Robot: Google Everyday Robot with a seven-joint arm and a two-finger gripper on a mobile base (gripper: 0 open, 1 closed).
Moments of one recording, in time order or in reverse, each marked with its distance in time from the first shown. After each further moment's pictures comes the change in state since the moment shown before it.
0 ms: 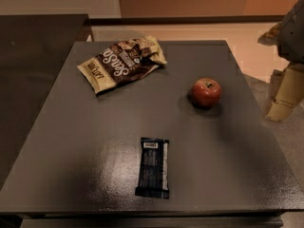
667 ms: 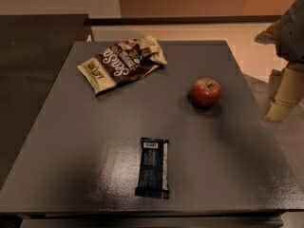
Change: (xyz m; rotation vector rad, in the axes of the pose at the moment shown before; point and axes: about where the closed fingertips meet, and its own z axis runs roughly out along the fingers) arm -0.008 0.002 -0.001 0.002 -0.011 -0.035
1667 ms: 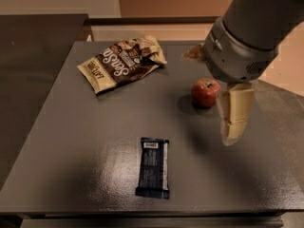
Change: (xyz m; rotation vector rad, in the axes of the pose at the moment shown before) arm -0.090 0.048 0.037 -0.132 -0.073 -0.481
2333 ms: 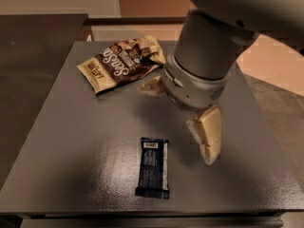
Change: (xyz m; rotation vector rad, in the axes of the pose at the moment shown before) arm -0.061 0.023 0.045 -0.106 -0.042 -0.396
